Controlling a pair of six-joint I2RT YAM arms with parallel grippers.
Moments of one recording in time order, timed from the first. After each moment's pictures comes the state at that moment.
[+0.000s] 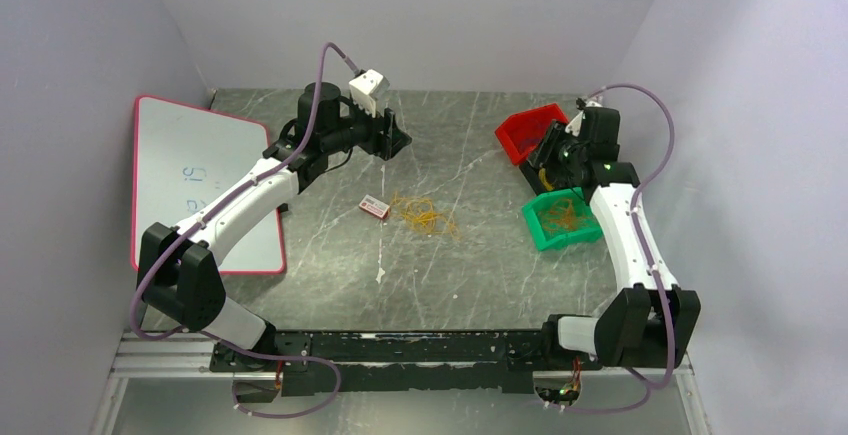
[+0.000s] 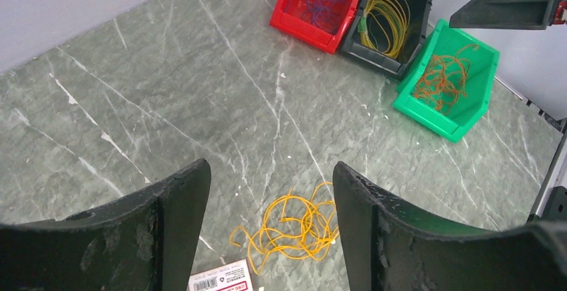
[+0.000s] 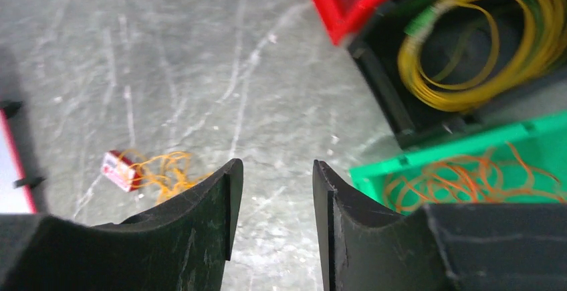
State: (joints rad) left arm -0.49 1.51 1.25 -0.02 0.38 -0.09; right arm -0.04 1.28 1.12 -0.52 -0.15 0.31
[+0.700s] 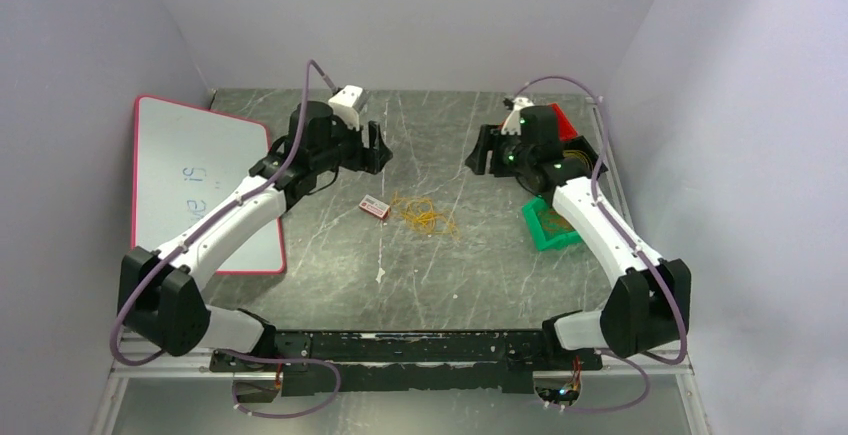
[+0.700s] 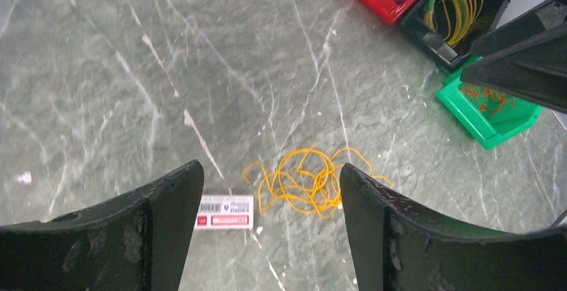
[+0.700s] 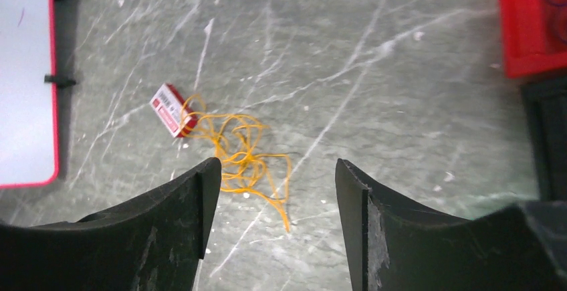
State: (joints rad) left arm -0.49 1.40 1.15 -0.15 0.16 -0.21; right arm 0.25 1.34 1.10 -0.36 -0.22 0.26
